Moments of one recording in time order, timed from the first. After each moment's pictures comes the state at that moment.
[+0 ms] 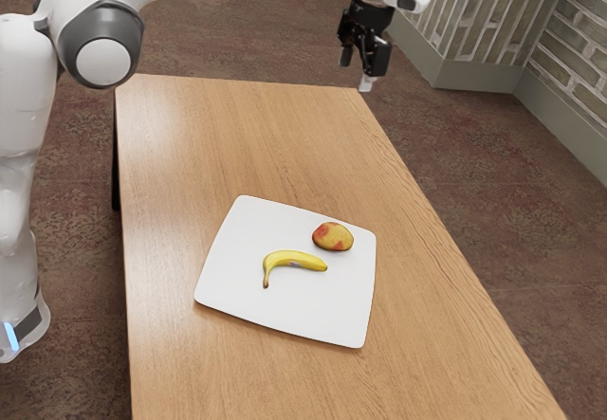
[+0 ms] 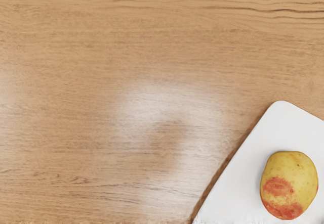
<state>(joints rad) 0.00 0.22 0.16 -1.12 -0.03 1.39 0.03</state>
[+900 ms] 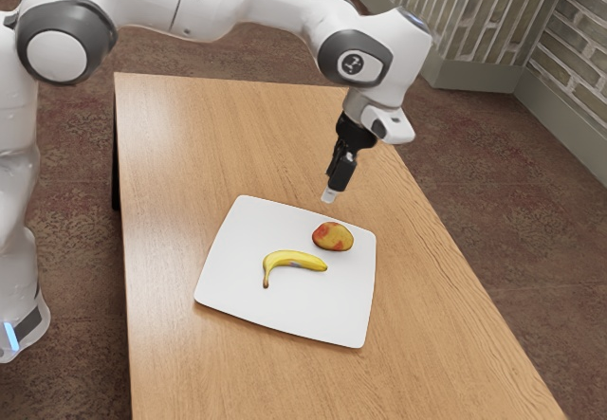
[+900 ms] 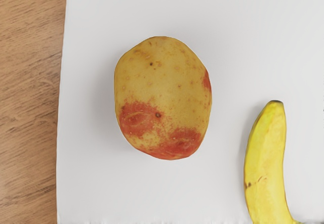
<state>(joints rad) -0.16 0.12 0.09 -1.63 -0.04 1.58 0.35</state>
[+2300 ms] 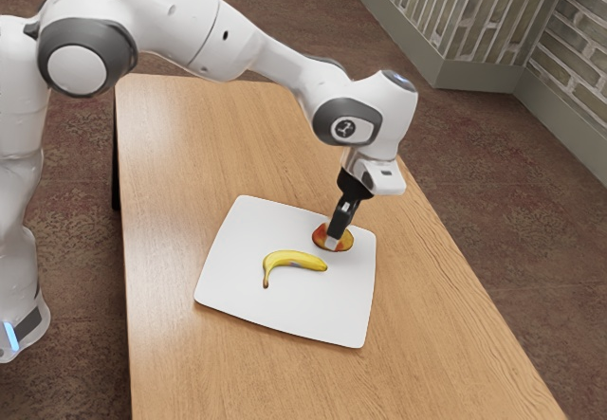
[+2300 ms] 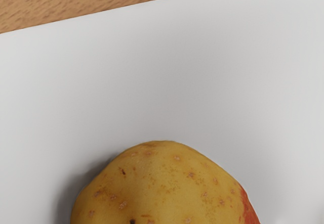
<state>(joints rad) -0.22 0.19 0.14 -1.81 -0.11 1.92 0.59</state>
